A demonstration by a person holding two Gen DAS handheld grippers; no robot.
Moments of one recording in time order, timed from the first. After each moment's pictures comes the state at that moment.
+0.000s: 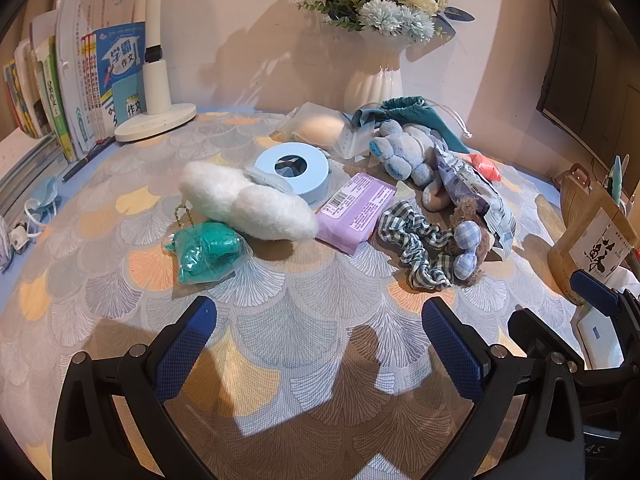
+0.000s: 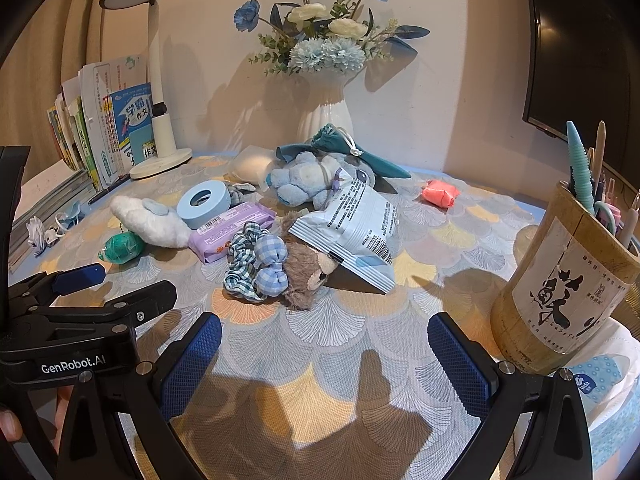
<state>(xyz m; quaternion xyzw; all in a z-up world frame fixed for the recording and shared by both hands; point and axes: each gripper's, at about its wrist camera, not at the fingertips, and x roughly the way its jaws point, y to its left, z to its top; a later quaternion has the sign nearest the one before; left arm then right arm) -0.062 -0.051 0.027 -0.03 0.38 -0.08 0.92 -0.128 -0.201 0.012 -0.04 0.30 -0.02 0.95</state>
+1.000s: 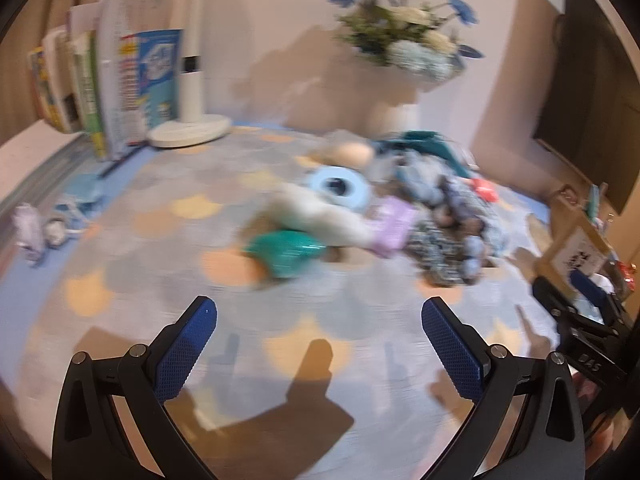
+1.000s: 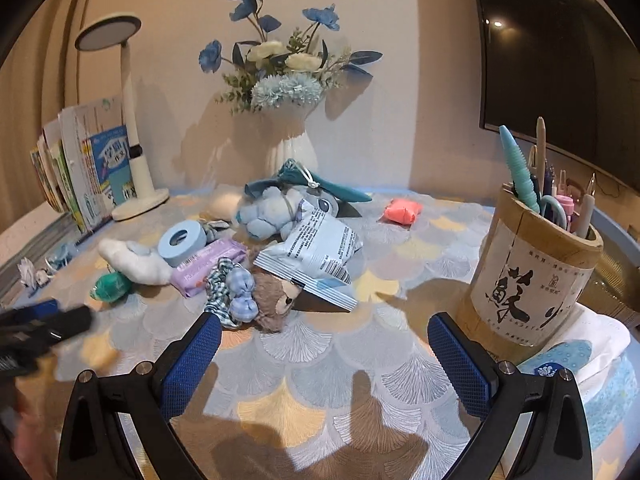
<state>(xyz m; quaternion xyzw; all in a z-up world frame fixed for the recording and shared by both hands) -0.090 0.015 0.057 -0.06 0.36 -0.07 0.93 -0.146 -0.213 0.024 -0.01 0.25 -0.06 0.97</state>
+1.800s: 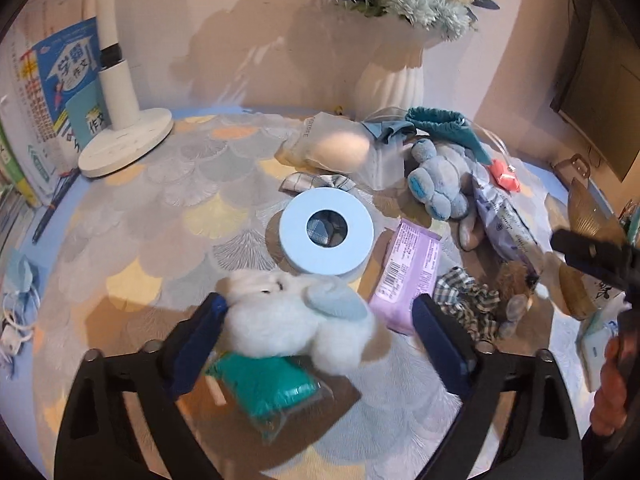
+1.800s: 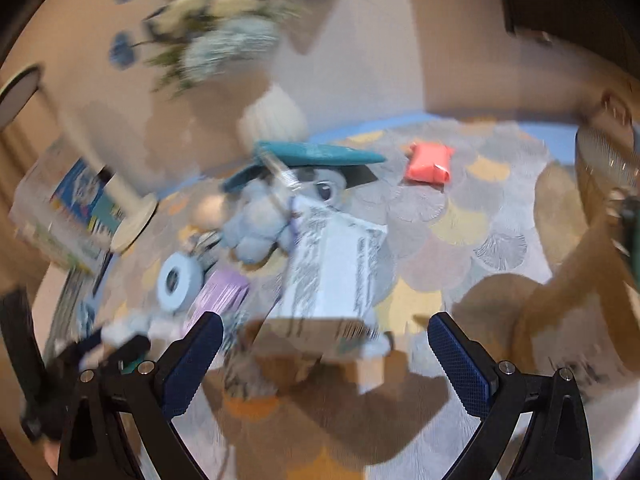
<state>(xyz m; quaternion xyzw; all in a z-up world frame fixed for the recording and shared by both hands) 0.034 -0.017 0.047 0.00 0.44 -0.13 0.89 -0.029 -0.265 0.049 0.17 0.41 -0.03 0.90</state>
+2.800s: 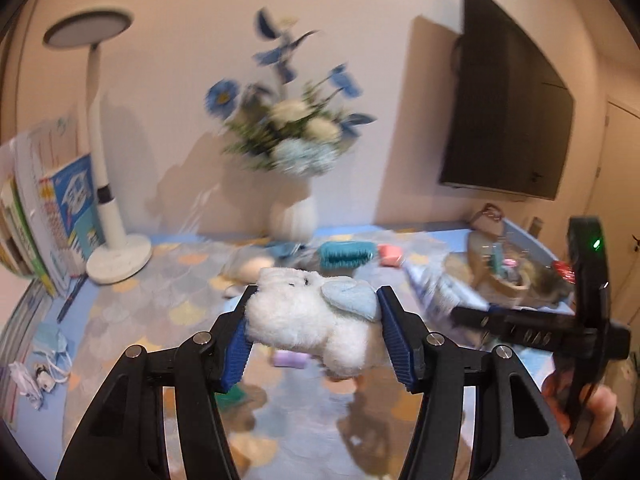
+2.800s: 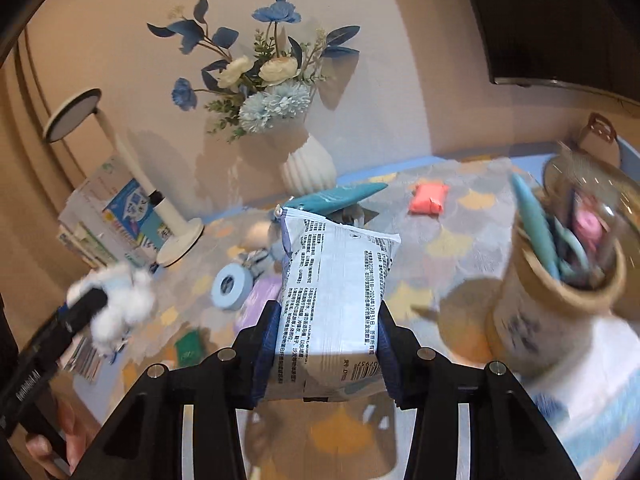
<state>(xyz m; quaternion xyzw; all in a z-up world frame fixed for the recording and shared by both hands) -0.086 -0.045 0.173 0.00 0.25 -0.23 0.94 -0.119 -0.255 0.098 0.16 0.33 0.01 0.93</state>
